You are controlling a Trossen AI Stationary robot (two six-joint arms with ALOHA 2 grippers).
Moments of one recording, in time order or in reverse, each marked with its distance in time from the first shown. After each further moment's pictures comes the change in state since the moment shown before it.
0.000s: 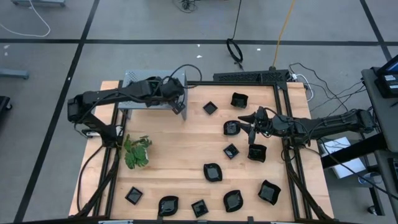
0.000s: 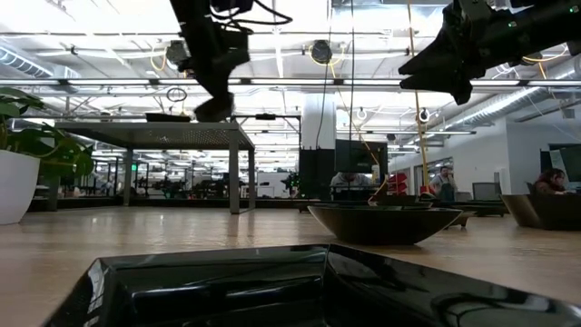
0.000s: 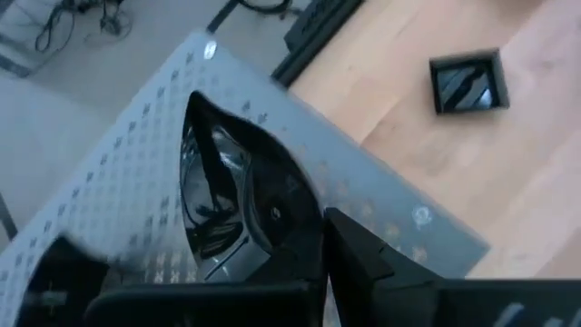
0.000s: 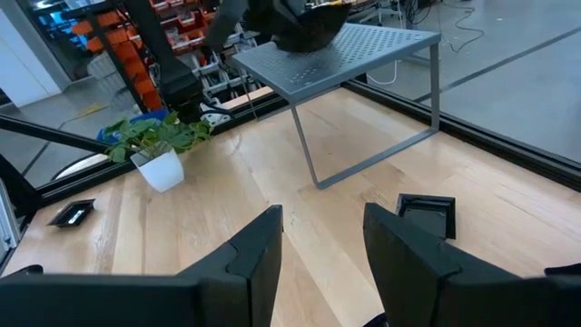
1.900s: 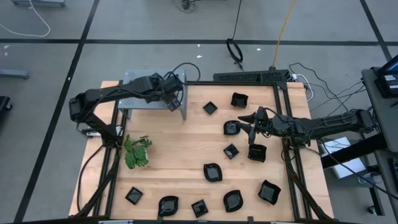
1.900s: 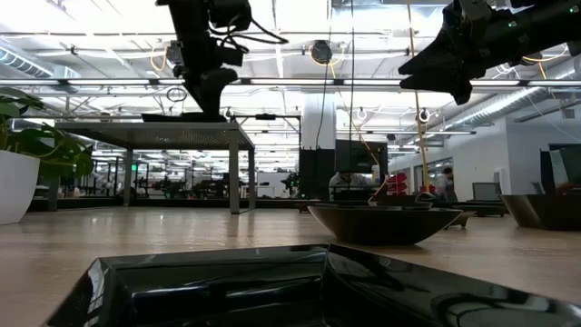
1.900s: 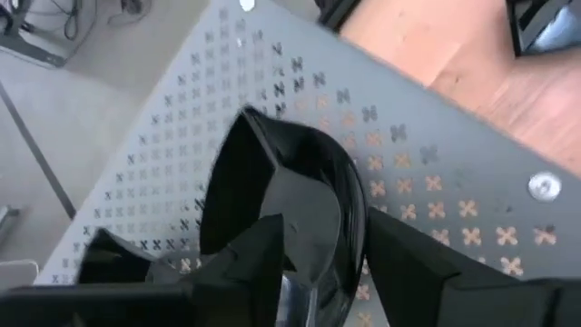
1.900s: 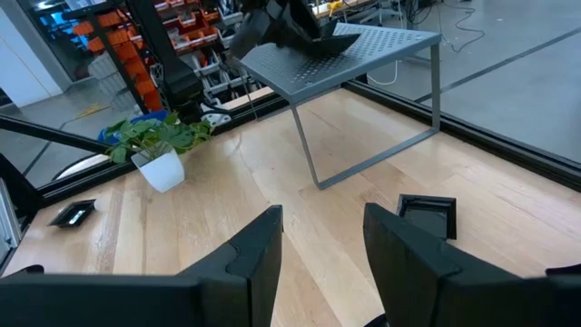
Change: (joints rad) left arm 0.076 0.010 -0.001 -0.084 -0.023 0.104; right arm 0.000 0.001 -0.001 0.003 0.000 0.000
